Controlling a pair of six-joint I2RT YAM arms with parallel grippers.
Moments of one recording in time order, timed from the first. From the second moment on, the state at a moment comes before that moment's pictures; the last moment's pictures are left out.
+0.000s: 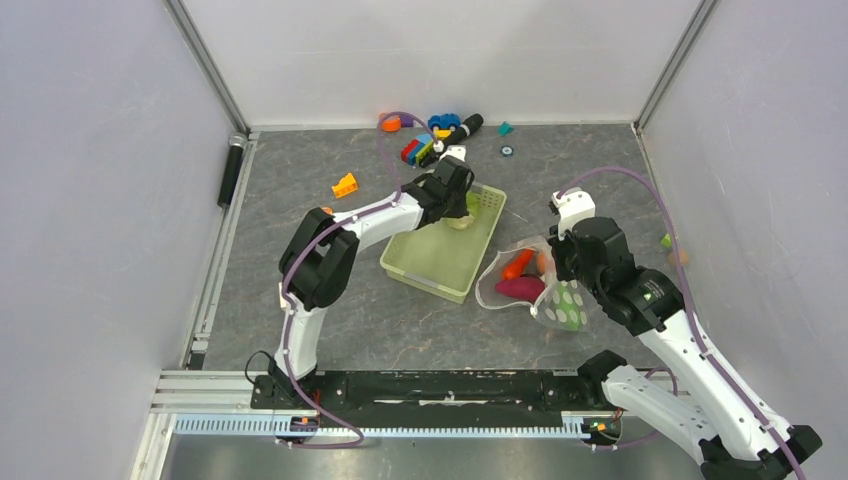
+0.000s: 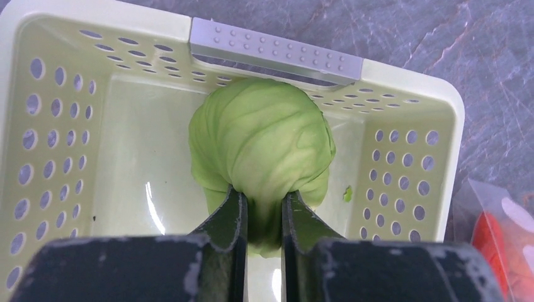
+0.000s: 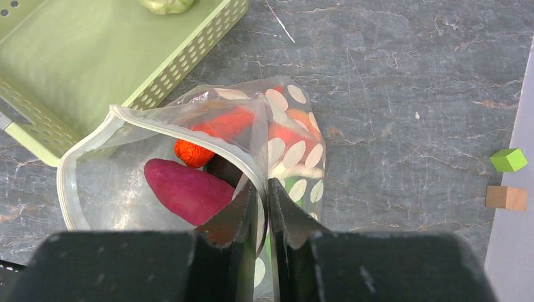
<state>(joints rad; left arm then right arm) -0.72 2.10 1.59 -0.23 -0.21 -0.48 0.55 0.77 0.91 -0.75 0.27 0.06</state>
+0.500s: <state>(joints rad) -0.72 1.69 1.23 -0.14 -0.09 -0.48 0.55 0.81 0.99 -0.79 0.00 0.11</state>
